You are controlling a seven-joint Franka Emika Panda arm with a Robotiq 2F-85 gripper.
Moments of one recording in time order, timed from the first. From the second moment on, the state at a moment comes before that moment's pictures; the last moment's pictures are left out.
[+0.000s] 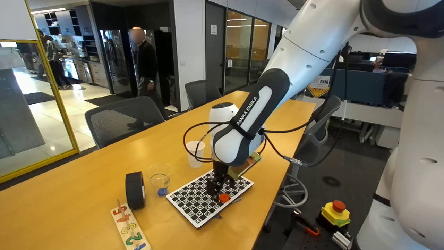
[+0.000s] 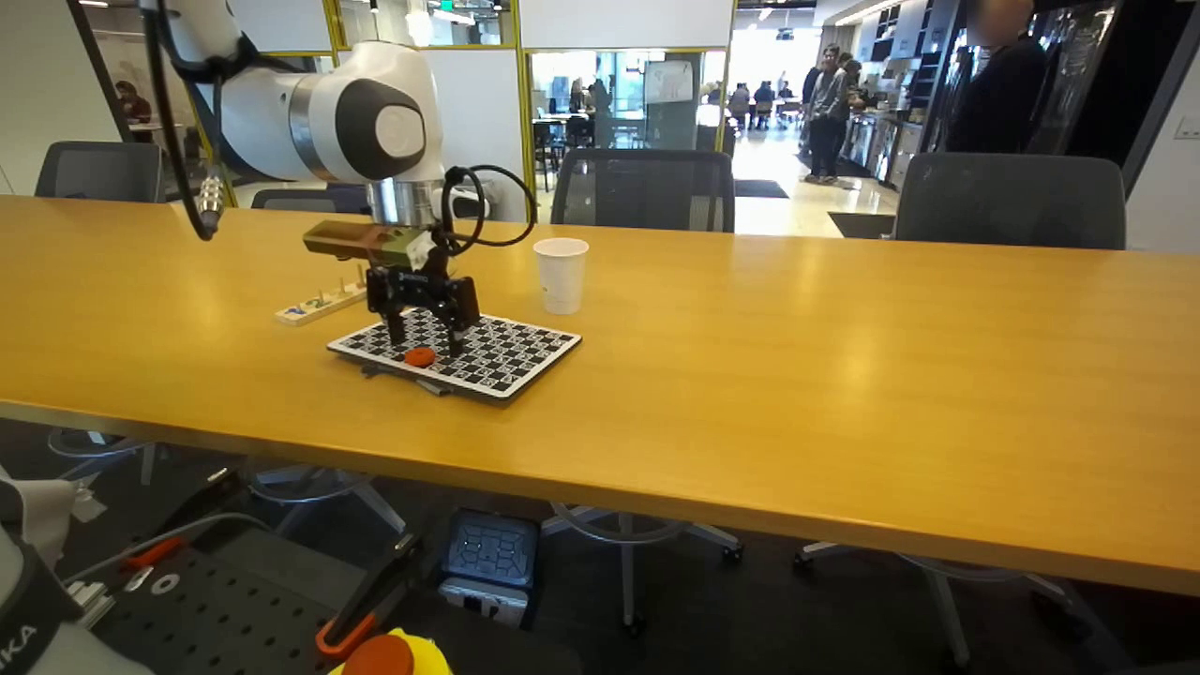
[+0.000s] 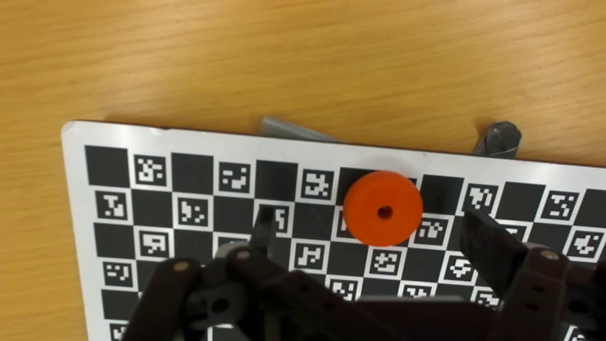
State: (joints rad) arm 0.08 0.15 0.04 -2.53 -0.04 2.63 0.11
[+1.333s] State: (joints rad) arm 0.08 0.13 0.03 -2.51 -0.06 2.66 0.12
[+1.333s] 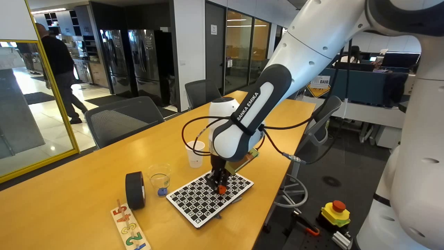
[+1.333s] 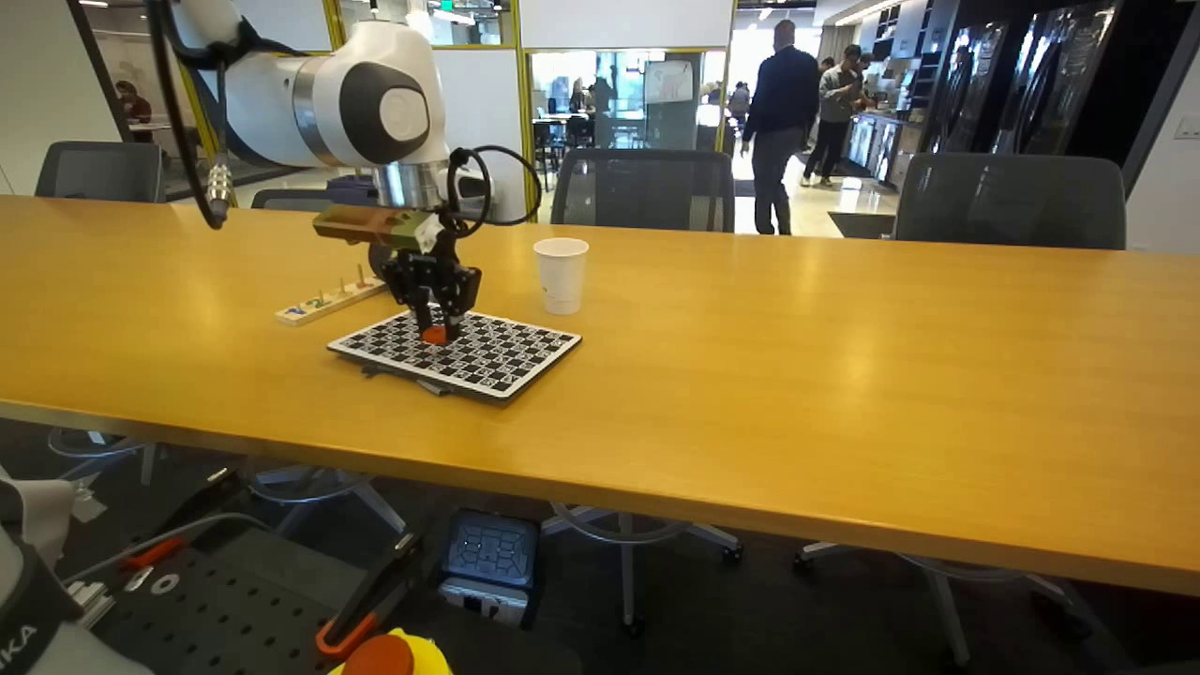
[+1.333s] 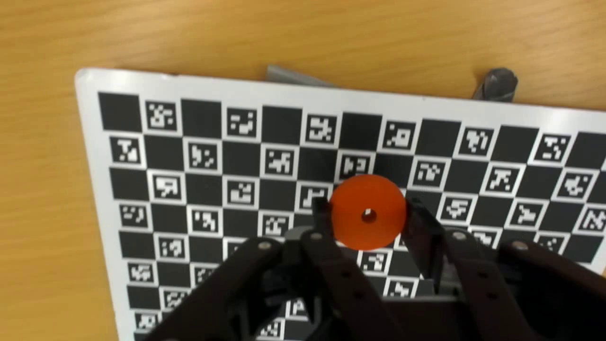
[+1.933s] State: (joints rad) arm 0.04 0.12 -0.01 -2.26 -0.11 2.62 0.11
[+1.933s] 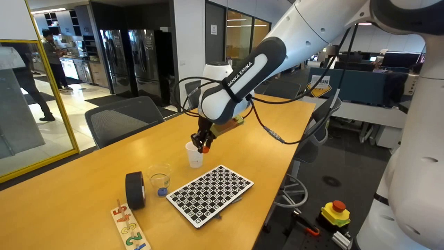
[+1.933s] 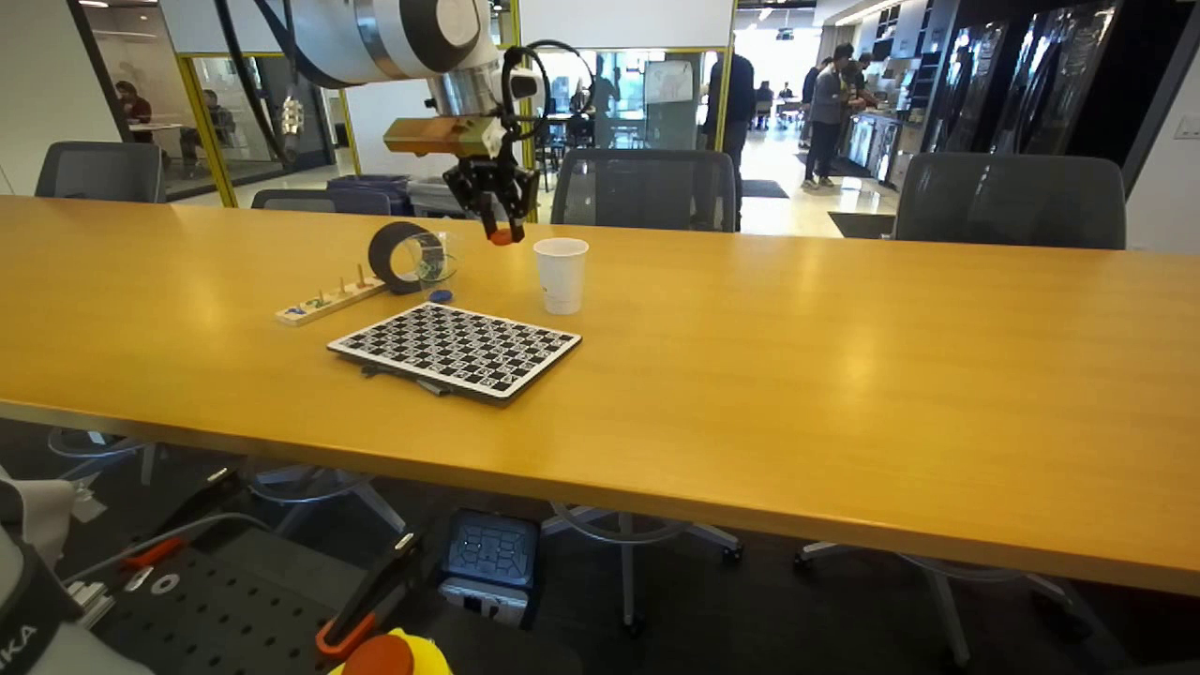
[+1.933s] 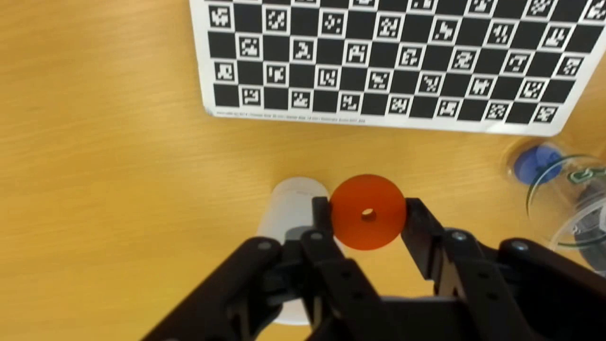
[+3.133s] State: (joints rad) arm -0.03 0.44 -0.01 -1.86 -0.05 2.55 0.01
